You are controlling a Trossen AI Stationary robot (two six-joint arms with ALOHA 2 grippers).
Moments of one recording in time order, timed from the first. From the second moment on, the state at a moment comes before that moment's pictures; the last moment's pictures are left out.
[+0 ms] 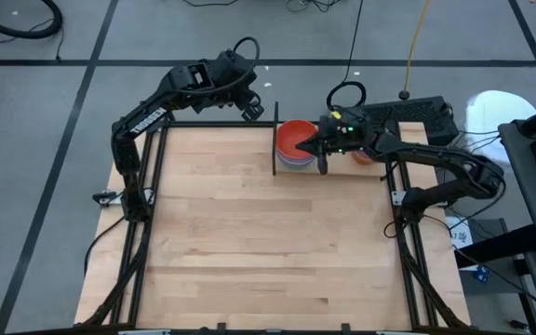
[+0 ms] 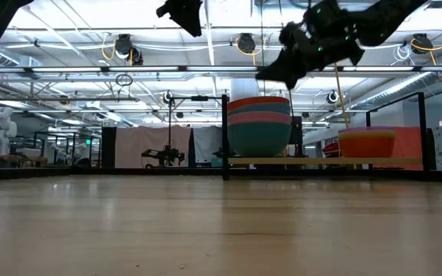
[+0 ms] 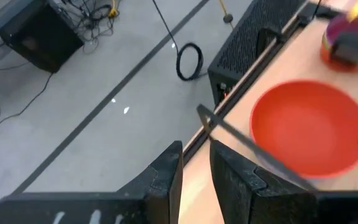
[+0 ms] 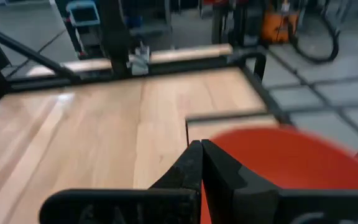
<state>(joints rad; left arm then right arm) 0.43 1.87 2.36 -1.25 -0.38 -0.04 -0.57 1.31 0.76 0.21 -0.47 -0.08</state>
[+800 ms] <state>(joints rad) 0.40 1.42 2.36 -1.57 -0.28 -0.14 -0.57 0.53 0.76 -0.27 -0.30 -0.16</state>
